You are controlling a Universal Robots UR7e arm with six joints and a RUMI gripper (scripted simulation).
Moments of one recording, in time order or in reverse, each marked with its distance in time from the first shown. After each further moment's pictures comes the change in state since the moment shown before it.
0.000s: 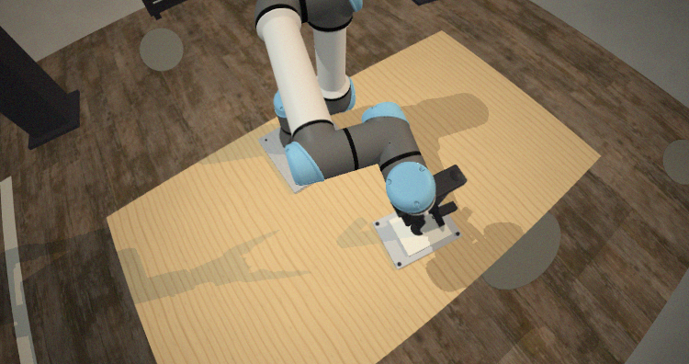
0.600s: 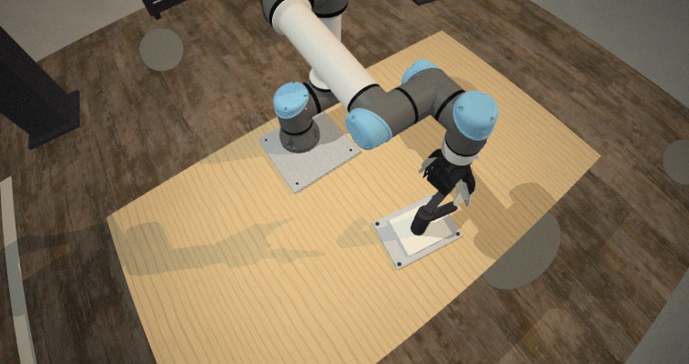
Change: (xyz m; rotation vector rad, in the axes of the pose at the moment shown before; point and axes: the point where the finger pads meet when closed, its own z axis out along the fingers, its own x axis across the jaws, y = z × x) arm -0.022 -0.064 0.025 -0.298 0.078 -0.281
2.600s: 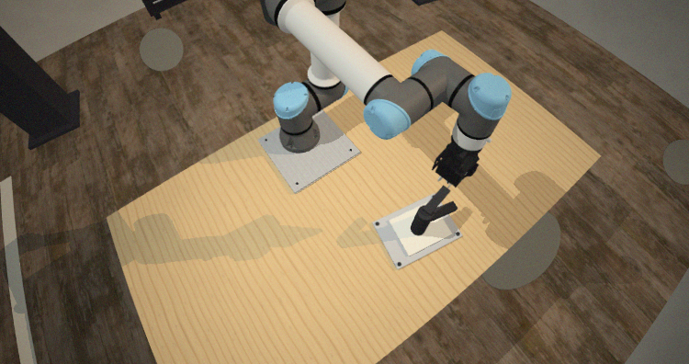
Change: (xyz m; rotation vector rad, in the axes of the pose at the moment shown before) arm -0.001 -0.022 0.001 -0.092 0.023 -0.084
